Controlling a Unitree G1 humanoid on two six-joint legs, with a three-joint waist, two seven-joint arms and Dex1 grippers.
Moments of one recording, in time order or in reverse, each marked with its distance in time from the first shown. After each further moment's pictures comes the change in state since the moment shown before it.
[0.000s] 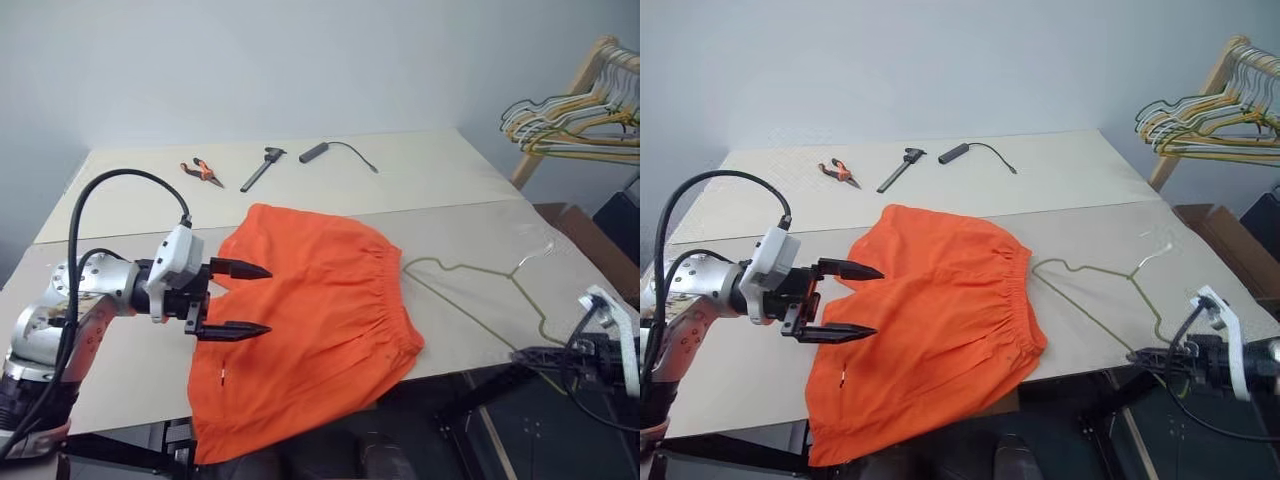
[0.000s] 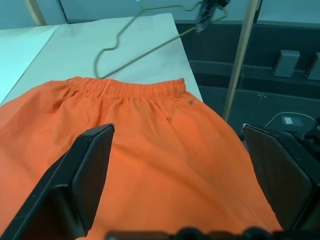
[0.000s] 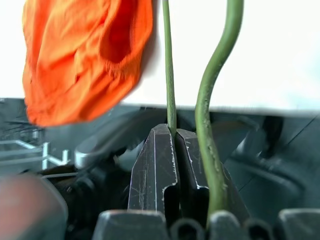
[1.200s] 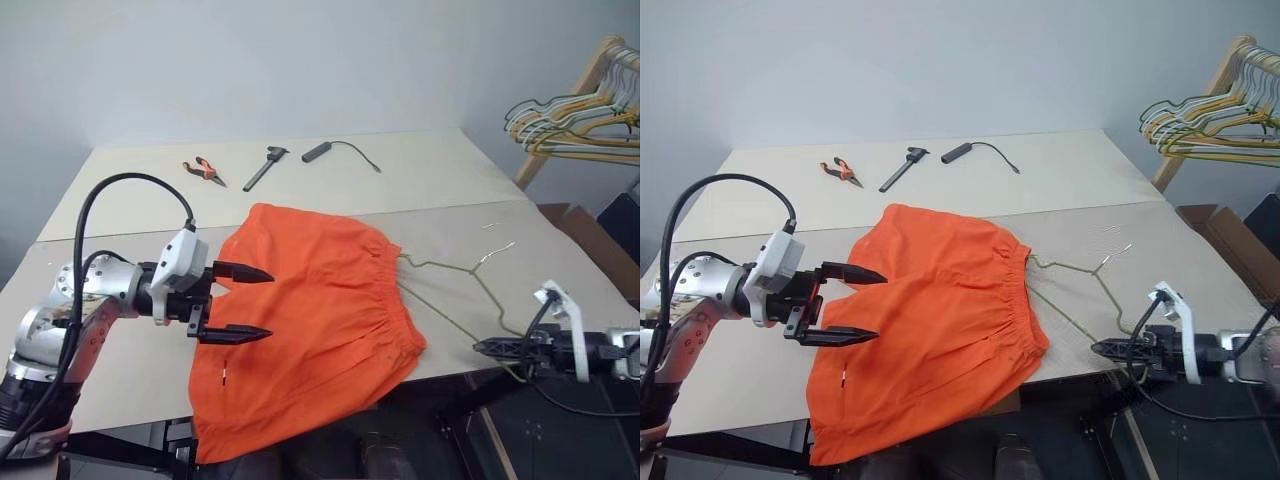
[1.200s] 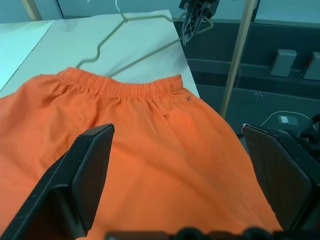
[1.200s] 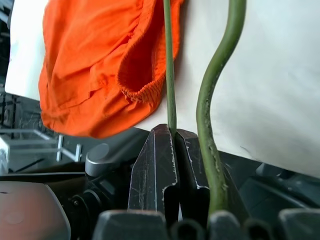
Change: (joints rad) left arm 0.007 0.008 -0.006 0.004 0.003 -0.009 -0.007; right arm -0.121 0.097 0.139 0.024 -0.035 -0.008 0.032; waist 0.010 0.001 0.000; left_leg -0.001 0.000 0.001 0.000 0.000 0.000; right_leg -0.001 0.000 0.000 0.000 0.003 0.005
